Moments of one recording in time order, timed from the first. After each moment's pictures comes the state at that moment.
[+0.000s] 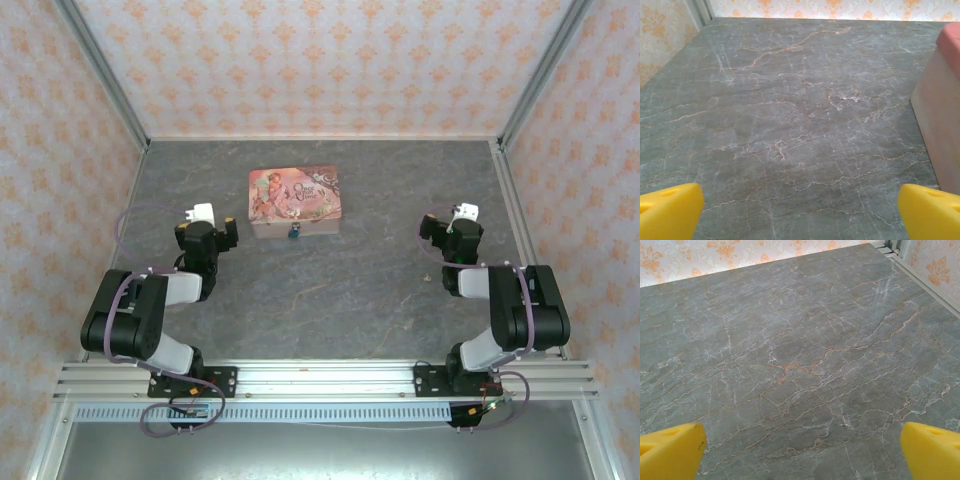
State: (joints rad) left arm -0.06 1.49 0.40 0.66 -0.31 -0.08; right arm 0.00 1.52 0.41 0.69 0.14 0.17
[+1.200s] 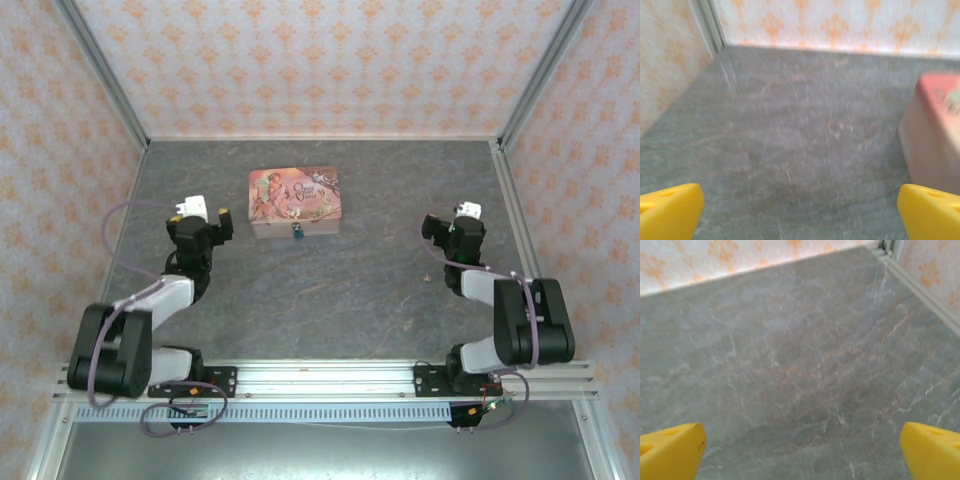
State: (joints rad) left arm -0.06 1.14 0.45 0.39 -0.34 -0.13; right arm 0.00 1.34 0.47 0.43 0.14 0.20
